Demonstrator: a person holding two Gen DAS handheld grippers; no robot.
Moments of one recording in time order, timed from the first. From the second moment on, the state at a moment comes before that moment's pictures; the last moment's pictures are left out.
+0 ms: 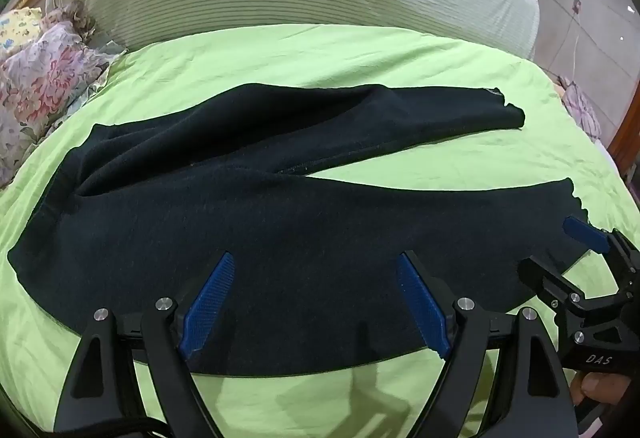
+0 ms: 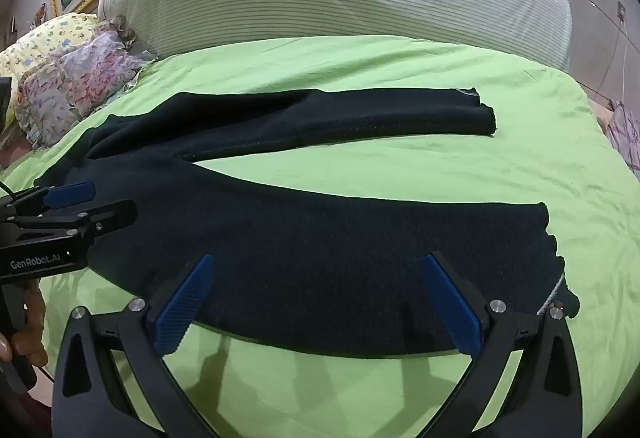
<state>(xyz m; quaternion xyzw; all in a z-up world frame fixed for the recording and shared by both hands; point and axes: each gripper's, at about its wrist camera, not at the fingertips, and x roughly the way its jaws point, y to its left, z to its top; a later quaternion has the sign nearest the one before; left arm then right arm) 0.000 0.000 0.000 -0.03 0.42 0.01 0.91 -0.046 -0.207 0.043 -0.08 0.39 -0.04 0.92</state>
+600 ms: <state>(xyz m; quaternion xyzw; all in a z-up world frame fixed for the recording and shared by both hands) 0.001 0.002 -0.003 -0.02 0.42 0.01 0.91 -0.046 -0.208 0.042 -0.08 0.39 -0.04 0.92</state>
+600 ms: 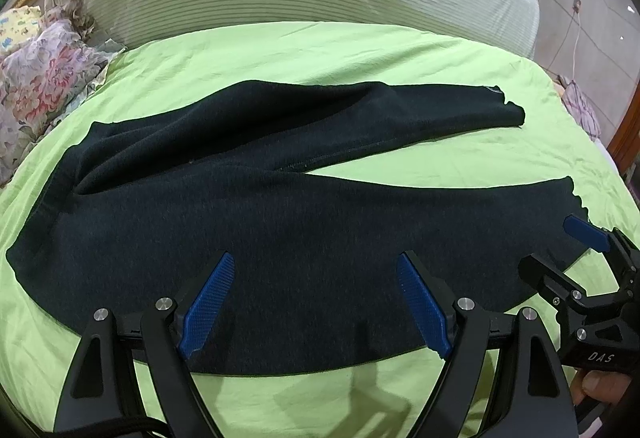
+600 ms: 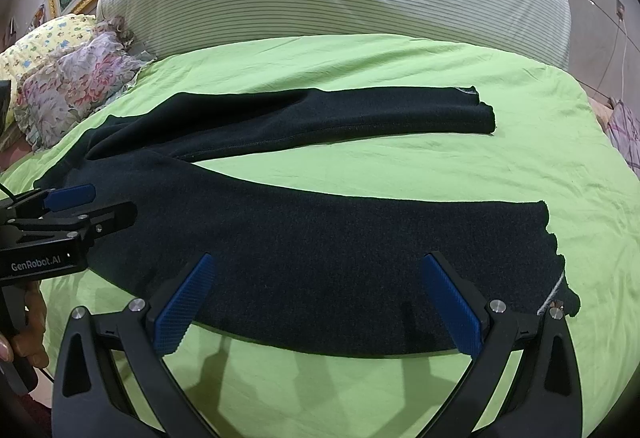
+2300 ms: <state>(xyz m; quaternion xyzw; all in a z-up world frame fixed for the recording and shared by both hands) 0.087 0.007 0.018 0.00 0.46 -0.02 0.89 0.020 -0.269 0.091 0.01 0.40 -0.06 0.92</state>
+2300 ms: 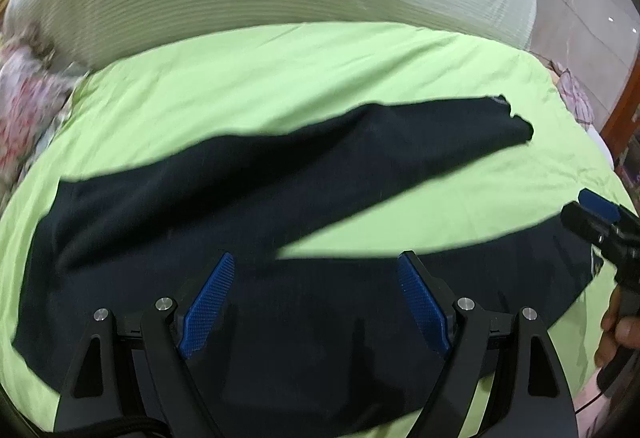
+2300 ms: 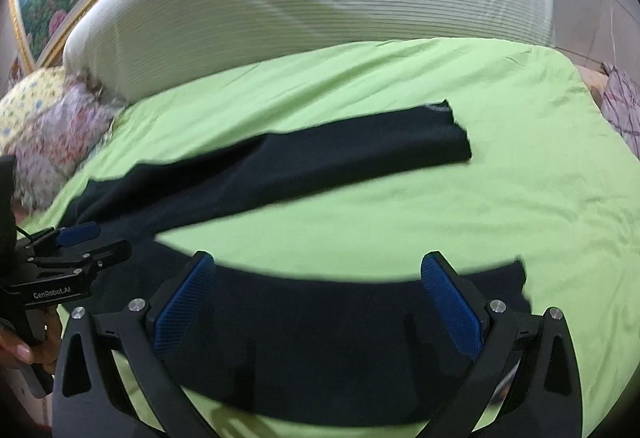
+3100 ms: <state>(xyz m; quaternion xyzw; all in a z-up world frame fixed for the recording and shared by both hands) 0.300 -0.037 -0.011 0.09 0.54 -0.17 0.82 0.169 -0.392 0.097 0.13 0.46 -0.10 0.87</state>
